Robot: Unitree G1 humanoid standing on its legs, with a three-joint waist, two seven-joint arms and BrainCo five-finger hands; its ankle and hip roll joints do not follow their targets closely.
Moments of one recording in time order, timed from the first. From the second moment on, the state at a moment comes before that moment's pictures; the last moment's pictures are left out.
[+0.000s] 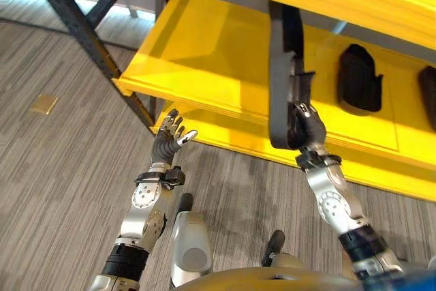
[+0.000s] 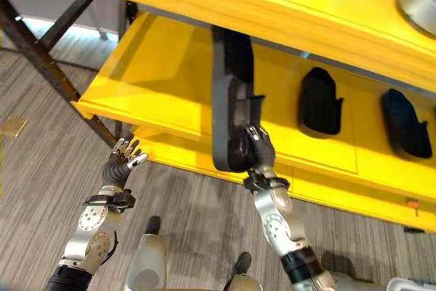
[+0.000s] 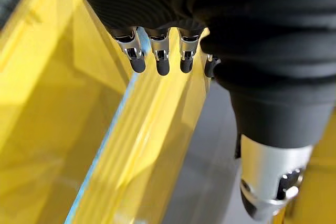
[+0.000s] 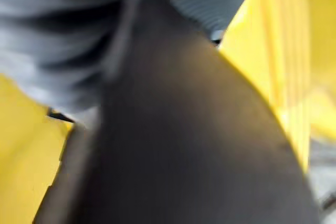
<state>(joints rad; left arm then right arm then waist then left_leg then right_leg) 0.01 0.33 -0.12 0.06 -0.53 -0.16 0.11 -0.28 -0.23 0.32 0.04 0.80 -0.16 -0.13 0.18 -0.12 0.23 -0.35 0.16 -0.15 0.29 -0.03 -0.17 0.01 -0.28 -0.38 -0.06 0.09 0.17</state>
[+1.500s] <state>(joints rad) -0.17 0.45 -0.28 0.06 -0.62 -0.20 0.21 -1.22 -0.25 0.18 1.13 0.90 -0.24 -0.42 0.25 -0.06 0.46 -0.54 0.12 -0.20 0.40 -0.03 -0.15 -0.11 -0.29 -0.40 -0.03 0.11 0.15</state>
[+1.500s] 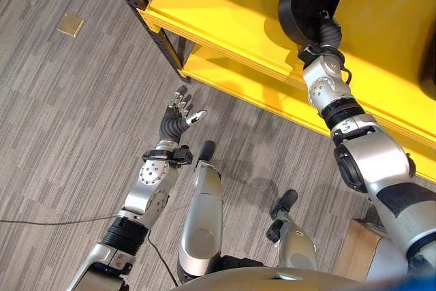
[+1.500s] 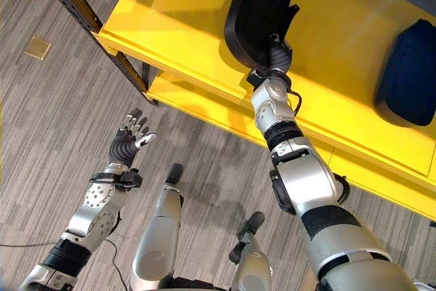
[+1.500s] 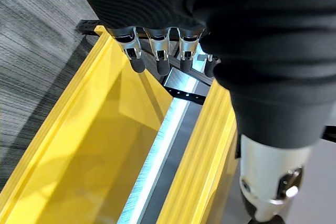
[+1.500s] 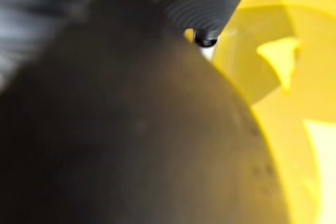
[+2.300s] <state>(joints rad) -0.09 0.46 -0.28 0.06 -0.65 -0.21 0.22 -1.12 -0.38 0.09 1.21 0.95 -0.25 -0.46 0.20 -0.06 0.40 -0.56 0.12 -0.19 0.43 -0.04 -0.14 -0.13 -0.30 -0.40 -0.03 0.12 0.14</state>
